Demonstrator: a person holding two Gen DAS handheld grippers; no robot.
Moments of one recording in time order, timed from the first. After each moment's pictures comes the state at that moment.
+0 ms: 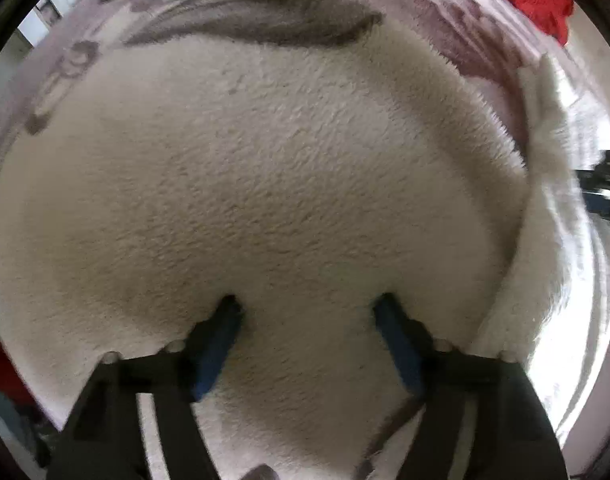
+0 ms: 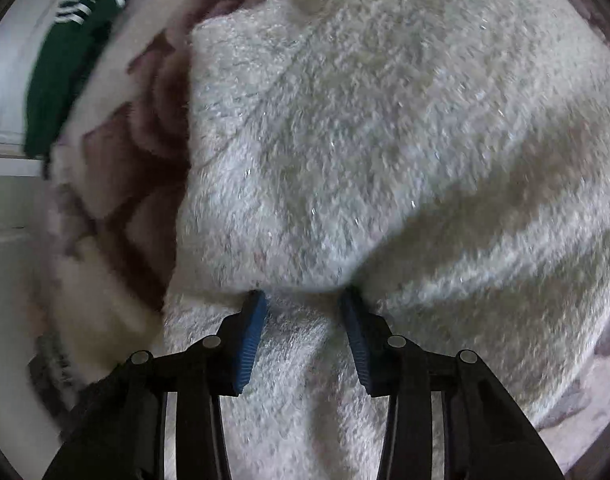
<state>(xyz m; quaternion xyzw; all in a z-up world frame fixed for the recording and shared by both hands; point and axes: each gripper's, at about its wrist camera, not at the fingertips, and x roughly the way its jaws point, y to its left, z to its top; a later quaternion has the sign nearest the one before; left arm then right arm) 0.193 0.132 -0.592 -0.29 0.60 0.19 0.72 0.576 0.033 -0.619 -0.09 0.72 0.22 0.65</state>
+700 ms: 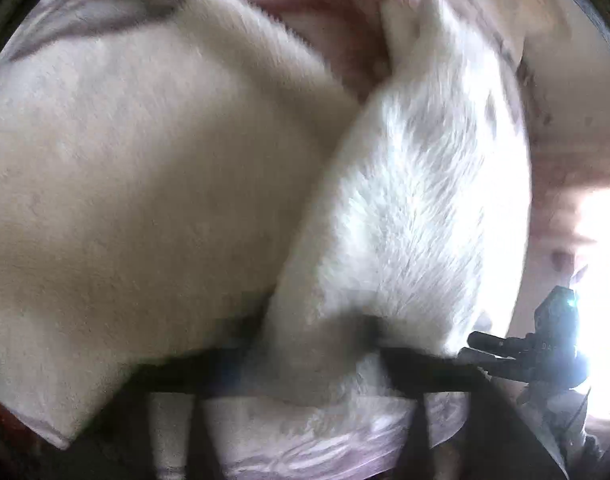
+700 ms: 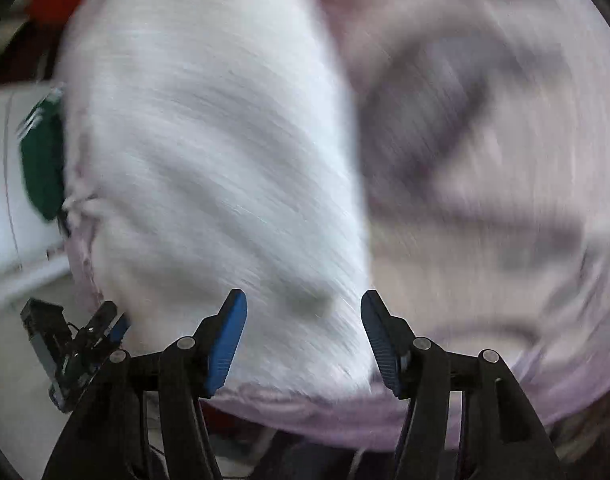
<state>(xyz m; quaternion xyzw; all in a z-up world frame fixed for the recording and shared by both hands) 0.209 0.110 -0.561 -0.31 0.65 0.00 0.69 0.374 -0.207 -0.620 0.23 0.80 0.08 0.55</state>
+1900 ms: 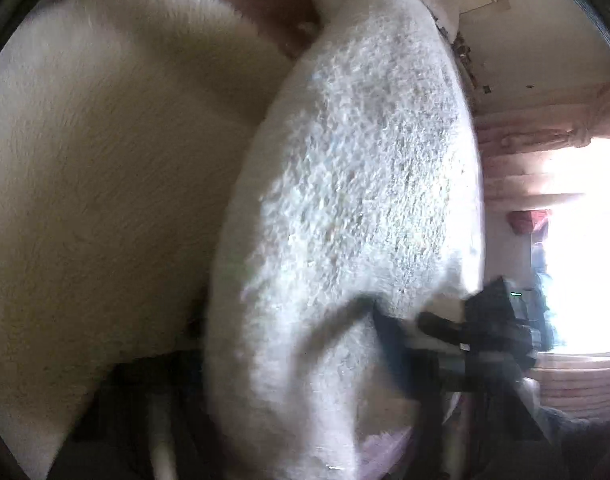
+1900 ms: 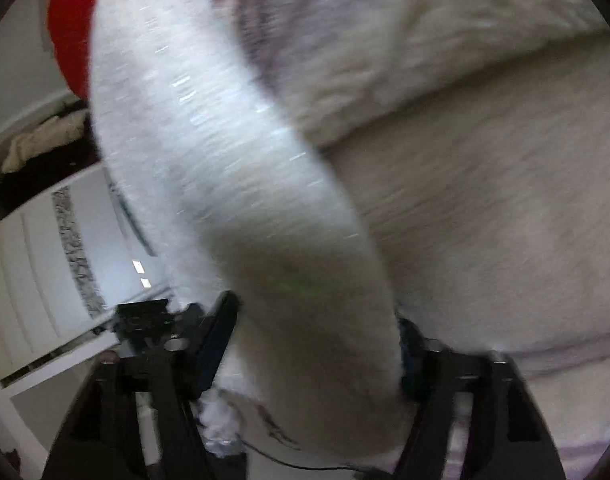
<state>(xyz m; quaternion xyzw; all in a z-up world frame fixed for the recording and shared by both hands) 0.207 0.085 -0.564 -0.32 0.61 -0.12 0.72 0.277 -0.206 -0.709 0.49 0.68 0.21 0.50</state>
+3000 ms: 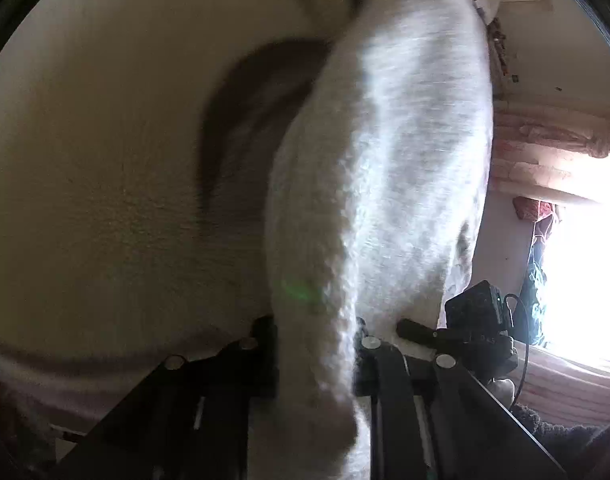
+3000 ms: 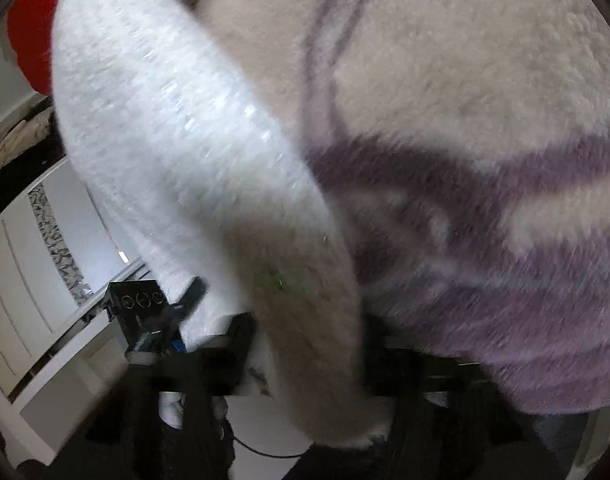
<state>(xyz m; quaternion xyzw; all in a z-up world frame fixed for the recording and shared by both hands) 0.115 0.072 -0.530 -0.37 0.67 -0.11 0.63 0.149 -0.230 -0.689 0.47 0.75 0.16 0.44</state>
